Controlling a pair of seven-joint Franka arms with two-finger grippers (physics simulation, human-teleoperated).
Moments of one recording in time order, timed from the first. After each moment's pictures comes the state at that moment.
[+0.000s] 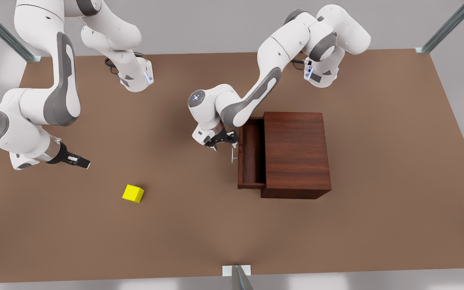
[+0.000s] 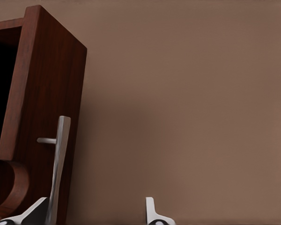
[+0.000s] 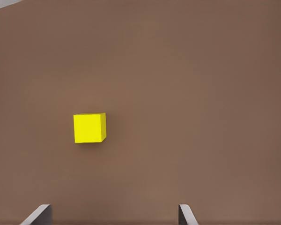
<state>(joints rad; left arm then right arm) -0.91 0.82 -0.08 -1.17 0.39 1.84 -1.08 0.00 0.17 -0.04 -1.65 0.01 1.77 0.27</state>
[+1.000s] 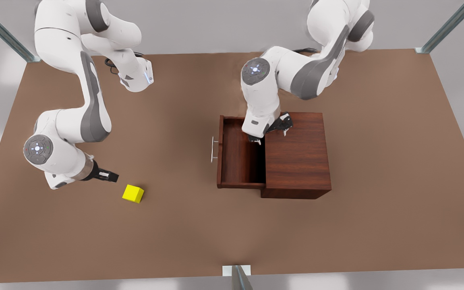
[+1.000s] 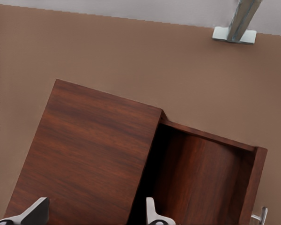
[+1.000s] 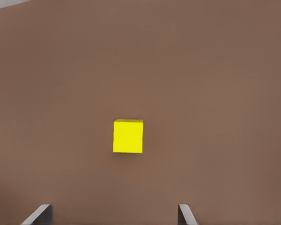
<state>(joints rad) -0.49 0.34 -0.09 -1.26 0.22 1.47 -0.92 0.13 0.36 -0.04 -1.48 0.02 1.78 0.35</state>
